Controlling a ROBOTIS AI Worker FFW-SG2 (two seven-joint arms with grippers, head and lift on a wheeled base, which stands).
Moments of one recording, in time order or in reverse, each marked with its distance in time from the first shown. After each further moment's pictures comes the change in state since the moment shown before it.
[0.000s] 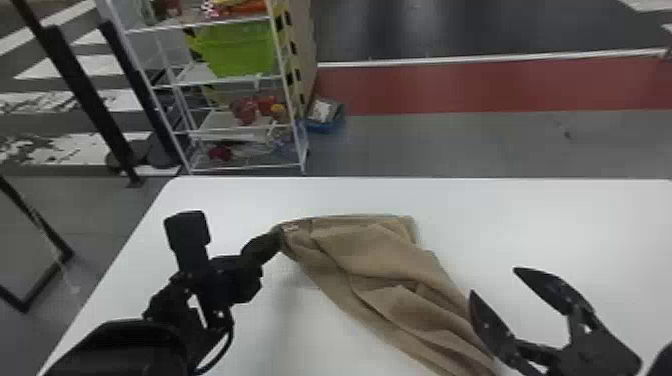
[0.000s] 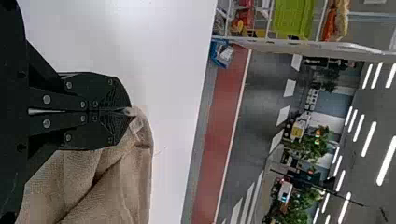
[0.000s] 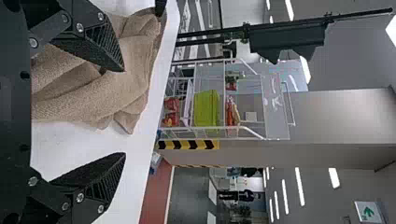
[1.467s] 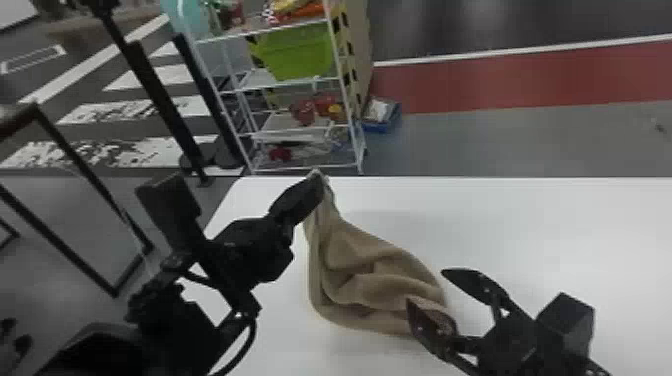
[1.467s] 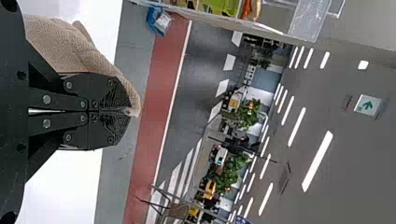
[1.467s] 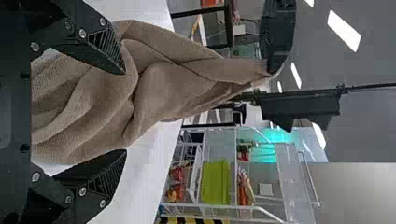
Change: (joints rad) left arm 0.187 -0.011 0.125 -0.527 0.257 0.105 0.026; right arm -0.225 0.000 0.332 0.221 0.123 0.065 -0.023
